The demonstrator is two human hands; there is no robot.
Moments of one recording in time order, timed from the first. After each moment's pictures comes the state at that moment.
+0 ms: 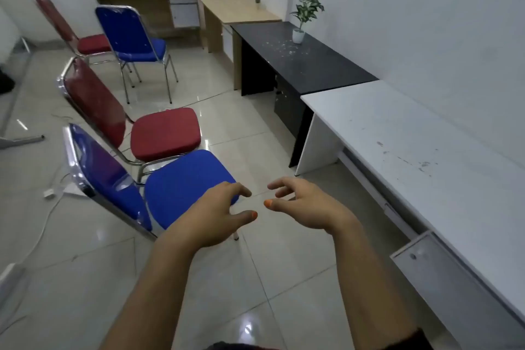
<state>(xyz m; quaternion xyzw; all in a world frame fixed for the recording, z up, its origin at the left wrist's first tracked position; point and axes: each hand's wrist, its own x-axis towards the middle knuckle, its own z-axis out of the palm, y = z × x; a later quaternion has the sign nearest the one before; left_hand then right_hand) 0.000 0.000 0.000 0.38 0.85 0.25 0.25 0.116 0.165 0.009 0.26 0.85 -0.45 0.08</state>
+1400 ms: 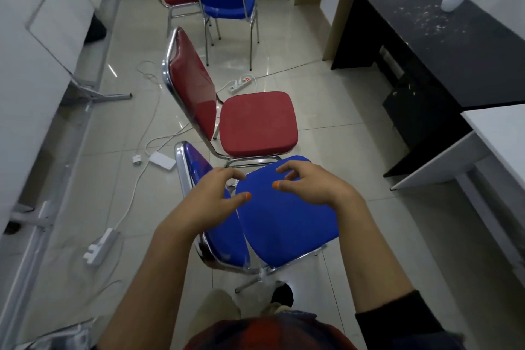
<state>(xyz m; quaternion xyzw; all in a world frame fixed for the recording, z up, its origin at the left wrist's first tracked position) -0.423 -0.141 -0.063 0.20 0.91 0.29 0.24 -0.371 0.078 -0.067 0.17 0.86 -0.43 0.22</state>
